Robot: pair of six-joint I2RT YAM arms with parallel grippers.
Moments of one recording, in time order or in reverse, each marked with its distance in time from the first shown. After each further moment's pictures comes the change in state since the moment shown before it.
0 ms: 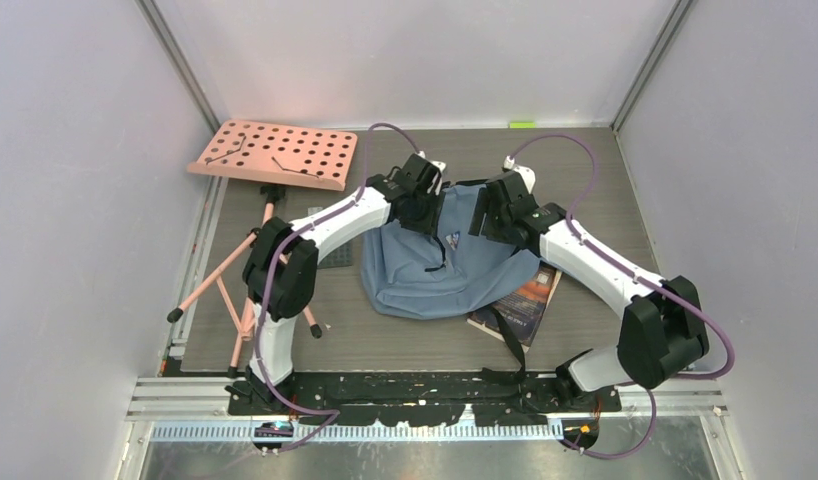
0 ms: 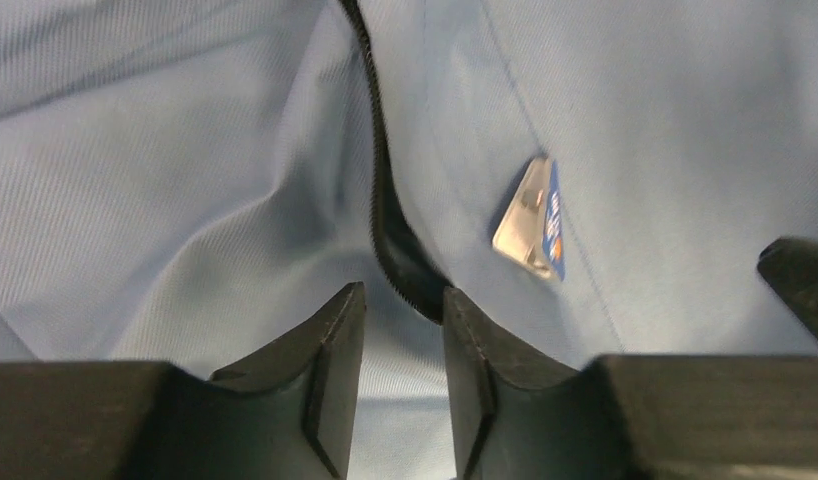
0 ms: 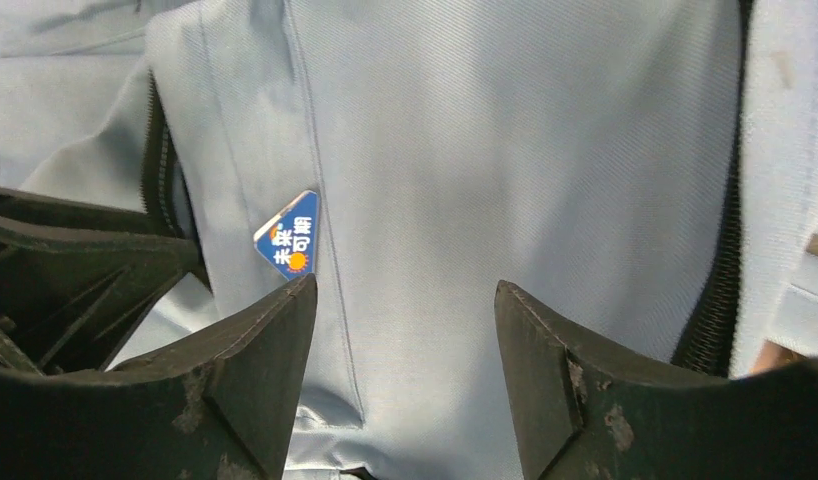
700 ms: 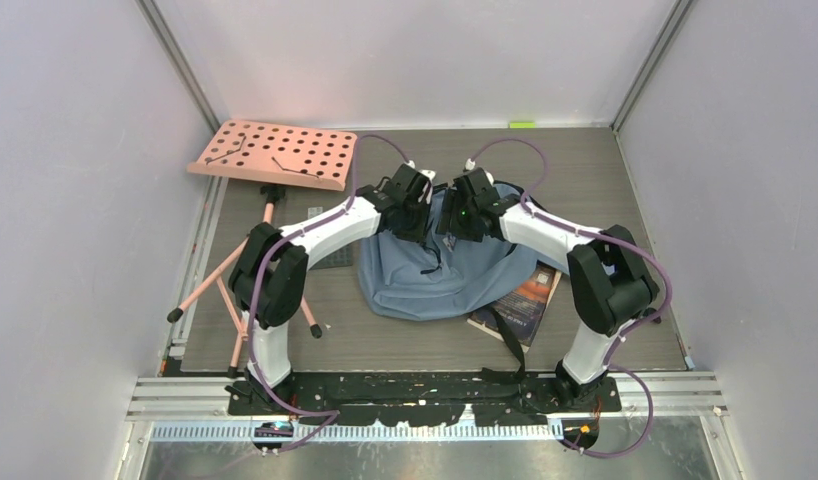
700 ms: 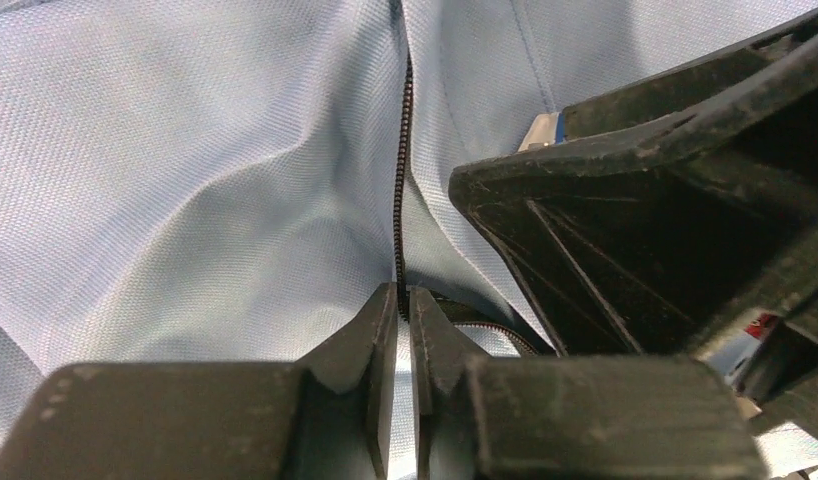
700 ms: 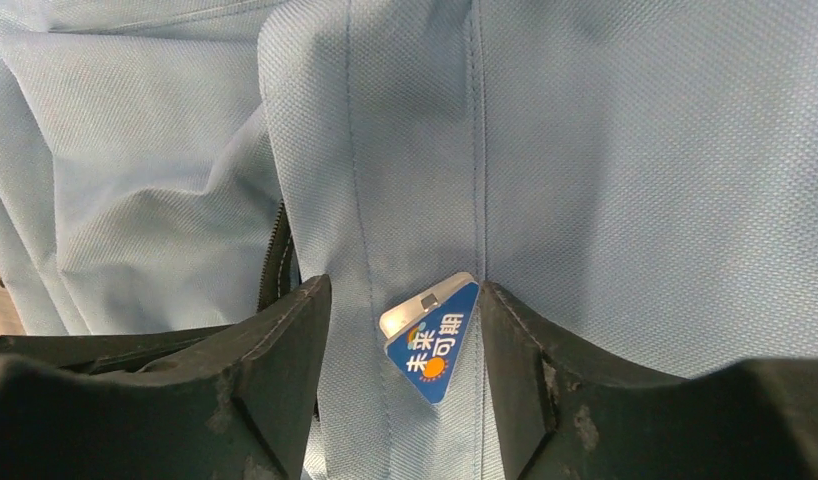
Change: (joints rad) left arm 0.007 -0.100 -0.182 0.077 0.017 -0.035; right arm 0.046 0.325 0.121 0.181 -0.221 0.051
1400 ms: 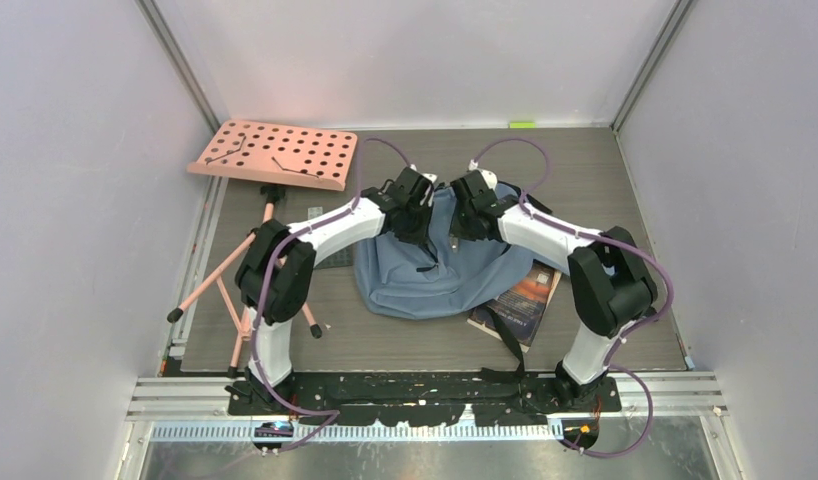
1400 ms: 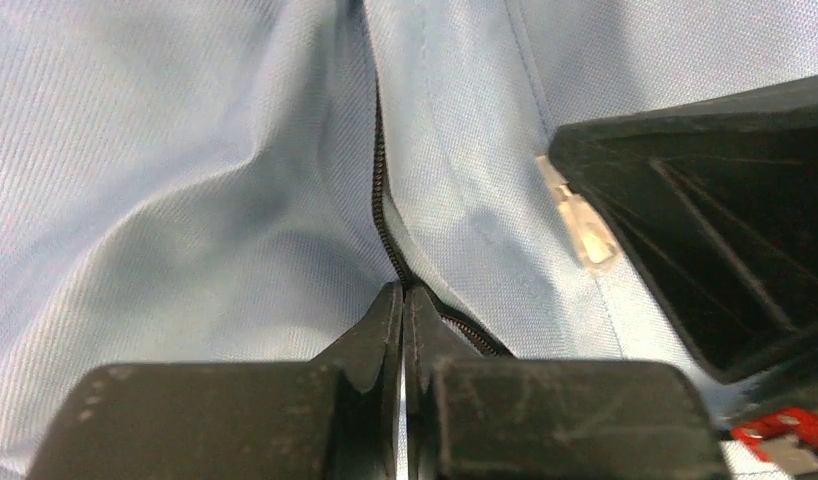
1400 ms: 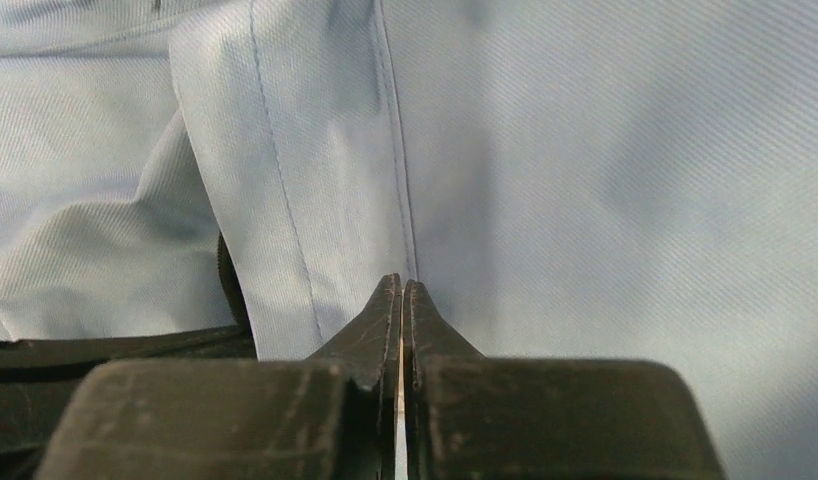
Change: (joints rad) left arm 0.000 0.053 0.021 0.008 0.008 -0.009; right arm 0.022 0.010 0.010 -0.032 0.132 0.030
